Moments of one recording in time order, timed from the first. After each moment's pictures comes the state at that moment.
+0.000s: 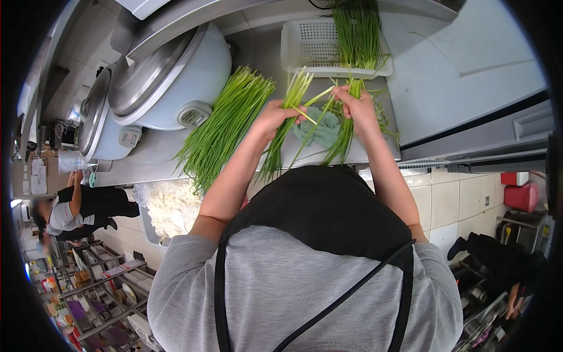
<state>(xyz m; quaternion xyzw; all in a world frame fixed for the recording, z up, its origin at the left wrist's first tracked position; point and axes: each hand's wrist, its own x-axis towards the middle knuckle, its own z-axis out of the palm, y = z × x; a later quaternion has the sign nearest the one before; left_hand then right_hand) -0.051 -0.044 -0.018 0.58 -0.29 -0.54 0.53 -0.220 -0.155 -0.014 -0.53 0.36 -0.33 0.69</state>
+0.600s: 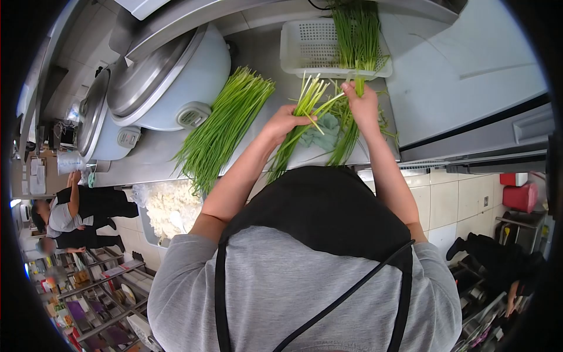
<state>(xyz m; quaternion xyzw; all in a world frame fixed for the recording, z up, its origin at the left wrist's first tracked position) -0.065 -0.051 -0.032 0.58 -0.30 -0.57 0.50 -0.218 -0.172 -0.031 -0.62 0.40 -0.40 0.54</state>
